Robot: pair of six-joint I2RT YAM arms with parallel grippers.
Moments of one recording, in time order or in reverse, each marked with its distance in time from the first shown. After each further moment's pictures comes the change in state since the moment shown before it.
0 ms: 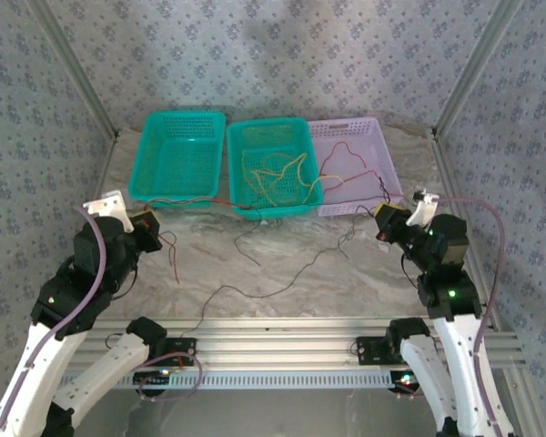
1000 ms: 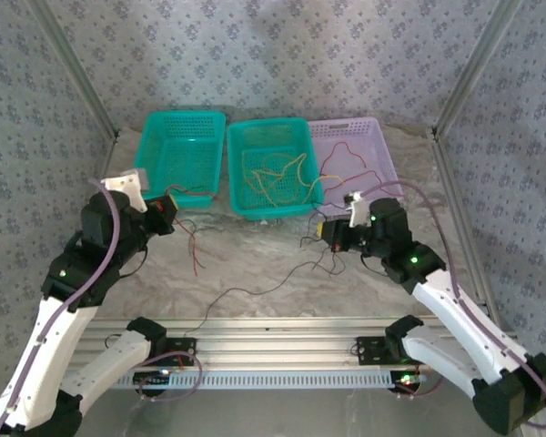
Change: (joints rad) left arm 0.068 0.148 0.071 0.078 0.280 -0.023; right arm 0.418 0.338 0.007 0.059 -0.088 0.015
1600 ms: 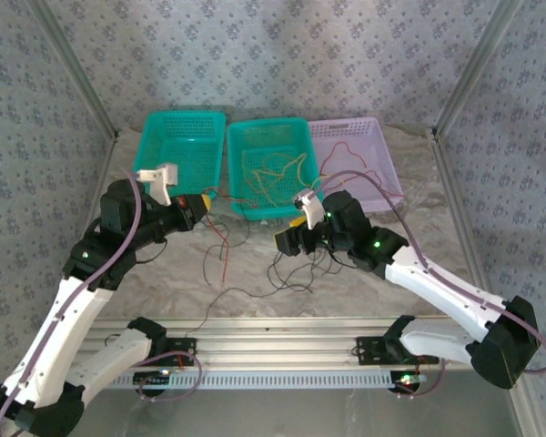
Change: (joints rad) left arm -0.001 0.068 -0.055 0.168 0.386 -0.093; right arm 0.255 0.243 0.148 0.085 0.088 -0.213
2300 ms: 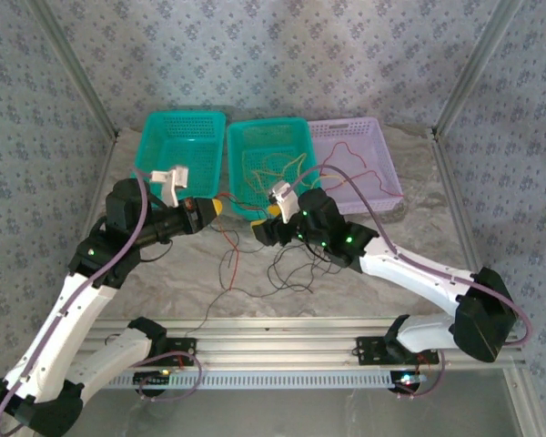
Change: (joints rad) left arm -0.023 0.010 -0.022 0.048 0.134 -0.057; right arm 0.094 0.182 0.049 0.258 0.155 -0.120
